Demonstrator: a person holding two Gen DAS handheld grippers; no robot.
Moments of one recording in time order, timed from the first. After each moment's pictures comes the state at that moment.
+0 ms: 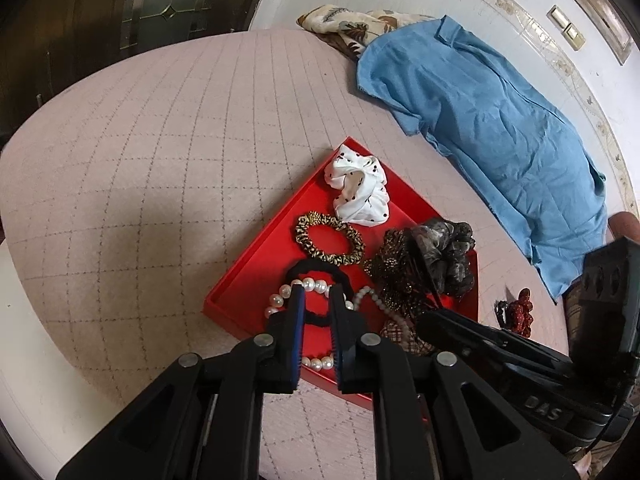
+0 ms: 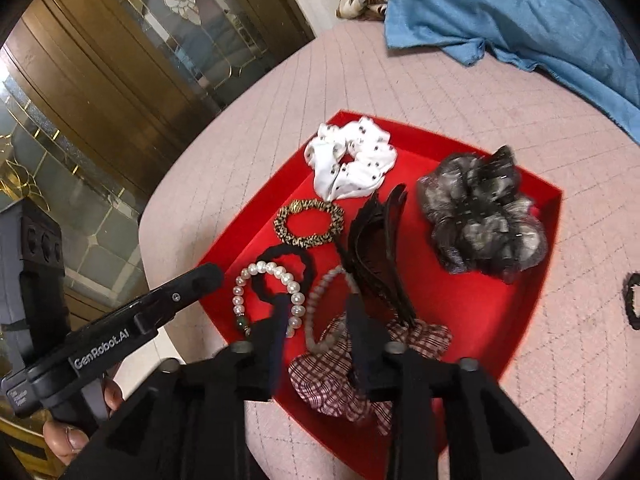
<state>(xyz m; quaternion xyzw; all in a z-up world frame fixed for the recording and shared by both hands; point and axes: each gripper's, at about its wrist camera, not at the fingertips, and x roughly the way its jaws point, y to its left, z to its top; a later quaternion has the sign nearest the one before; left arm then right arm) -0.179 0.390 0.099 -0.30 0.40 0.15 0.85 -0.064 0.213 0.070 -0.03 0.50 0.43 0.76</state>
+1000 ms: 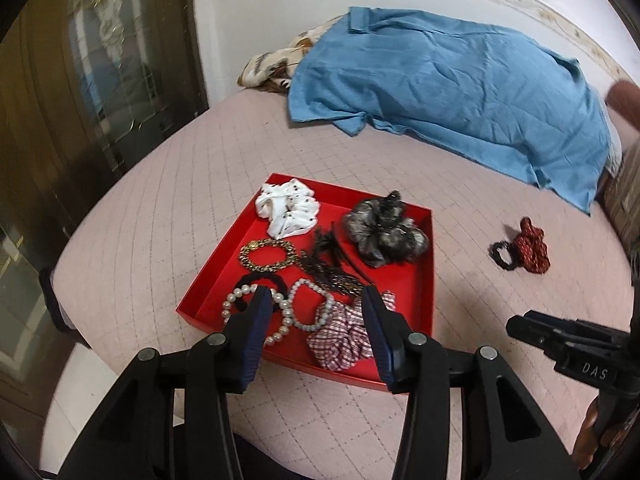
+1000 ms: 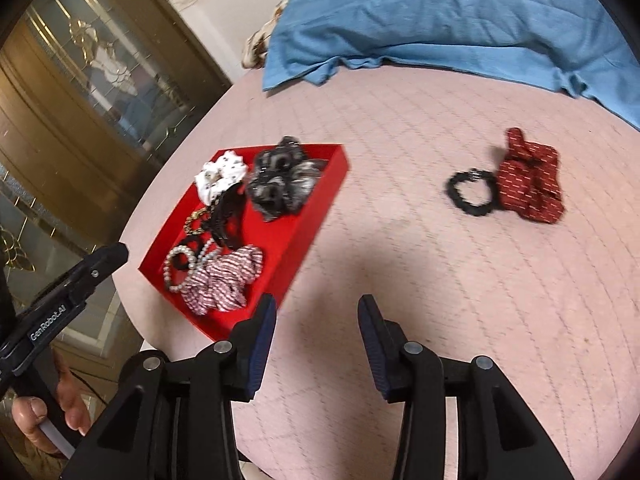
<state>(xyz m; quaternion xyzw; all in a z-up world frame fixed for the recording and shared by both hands) -0.174 0.253 0.163 -0.06 0.40 0.17 0.90 -0.074 0.030 0.077 0.05 0.49 0.32 0.81</state>
